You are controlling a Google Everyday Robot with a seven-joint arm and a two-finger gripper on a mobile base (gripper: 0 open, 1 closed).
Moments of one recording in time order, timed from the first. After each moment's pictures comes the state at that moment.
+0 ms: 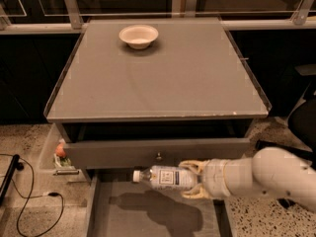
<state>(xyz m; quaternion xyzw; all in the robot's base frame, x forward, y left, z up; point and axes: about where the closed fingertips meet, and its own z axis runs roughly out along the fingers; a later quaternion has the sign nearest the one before) 0.420 -0.100 0.643 -0.68 0.62 0.11 0.37</state>
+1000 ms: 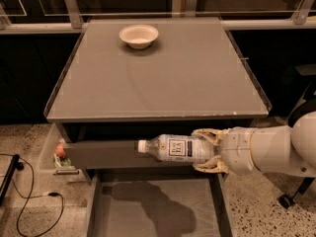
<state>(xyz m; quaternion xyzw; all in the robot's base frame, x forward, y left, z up) 0.429 -0.123 0.783 -0.69 0.60 0.03 0.40</state>
